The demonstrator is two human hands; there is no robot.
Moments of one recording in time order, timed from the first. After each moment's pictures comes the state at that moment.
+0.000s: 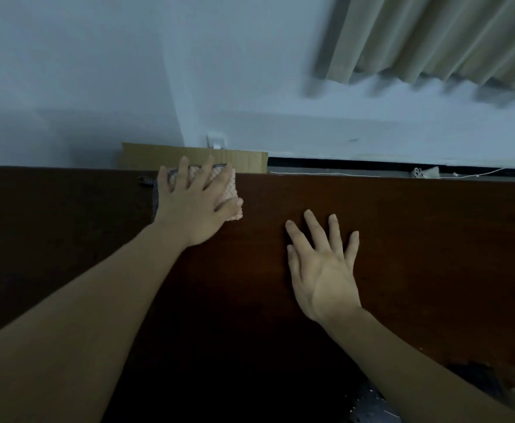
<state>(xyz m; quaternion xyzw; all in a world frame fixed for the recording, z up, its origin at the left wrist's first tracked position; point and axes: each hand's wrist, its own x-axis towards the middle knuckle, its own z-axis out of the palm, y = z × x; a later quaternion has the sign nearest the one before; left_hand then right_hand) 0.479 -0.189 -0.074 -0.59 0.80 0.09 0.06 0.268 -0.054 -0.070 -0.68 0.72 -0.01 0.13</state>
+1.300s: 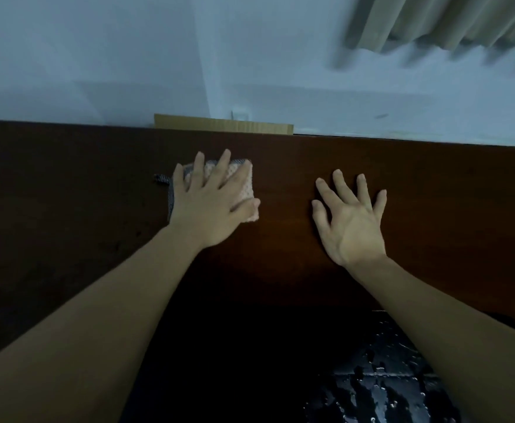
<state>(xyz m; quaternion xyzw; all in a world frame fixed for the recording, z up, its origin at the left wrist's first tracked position) 0.510 -0.111 -0.073 -0.59 0.80 0.10 0.09 0.268 -0.052 -0.070 -0.66 0.74 -0.03 0.11</state>
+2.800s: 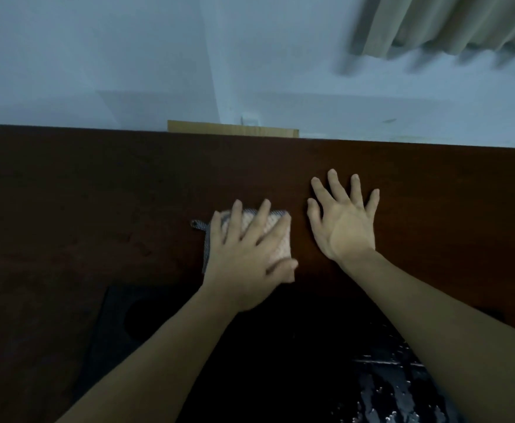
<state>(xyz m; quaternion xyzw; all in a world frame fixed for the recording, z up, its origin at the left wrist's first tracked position) 0.465 -0.010 -0.065 -0.55 0.82 0.14 0.07 0.272 -0.054 -0.069 -0.67 0.73 0.01 0.10</state>
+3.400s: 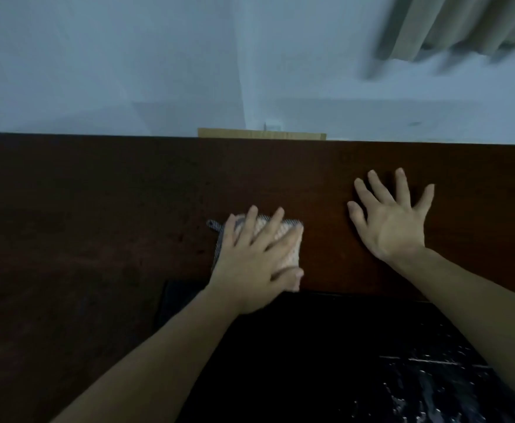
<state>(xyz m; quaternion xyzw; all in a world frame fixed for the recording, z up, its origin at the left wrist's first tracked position) 0.539 -0.004 -0.062 -0.49 0.86 0.14 0.07 0.277 -0.050 -0.065 -0.67 0.74 0.06 0.04</state>
